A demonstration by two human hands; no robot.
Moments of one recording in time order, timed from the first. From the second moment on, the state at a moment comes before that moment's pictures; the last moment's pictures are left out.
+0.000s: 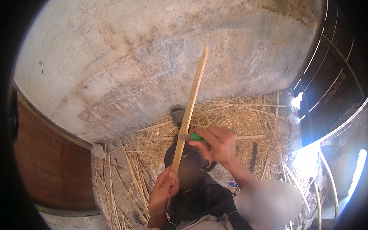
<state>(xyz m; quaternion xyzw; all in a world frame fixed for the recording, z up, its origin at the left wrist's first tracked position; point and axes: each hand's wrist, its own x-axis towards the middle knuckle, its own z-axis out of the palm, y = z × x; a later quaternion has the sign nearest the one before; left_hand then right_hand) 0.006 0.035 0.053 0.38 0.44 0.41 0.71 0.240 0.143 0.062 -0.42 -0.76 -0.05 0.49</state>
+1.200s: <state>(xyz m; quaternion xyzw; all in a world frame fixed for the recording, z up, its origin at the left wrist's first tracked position) -0.014 0.020 0.033 0.45 0.51 0.43 0.59 0.268 0.169 0.046 -0.37 -0.75 0.08 0.55</state>
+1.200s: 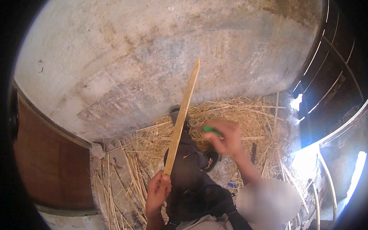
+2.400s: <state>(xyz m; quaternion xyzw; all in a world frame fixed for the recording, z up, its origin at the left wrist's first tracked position) -0.014 -0.005 0.020 0.38 0.45 0.34 0.73 0.300 0.212 0.062 -0.54 -0.59 0.03 0.60</state>
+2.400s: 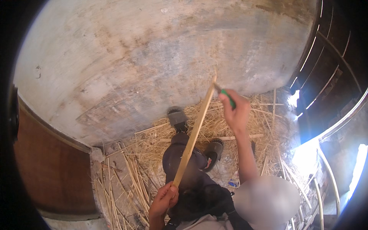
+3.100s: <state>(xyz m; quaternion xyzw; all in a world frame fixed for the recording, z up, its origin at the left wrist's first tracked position) -0.019 0.031 0.018 0.47 0.41 0.29 0.73 0.249 0.167 0.063 -0.30 -0.40 0.61 0.61</state>
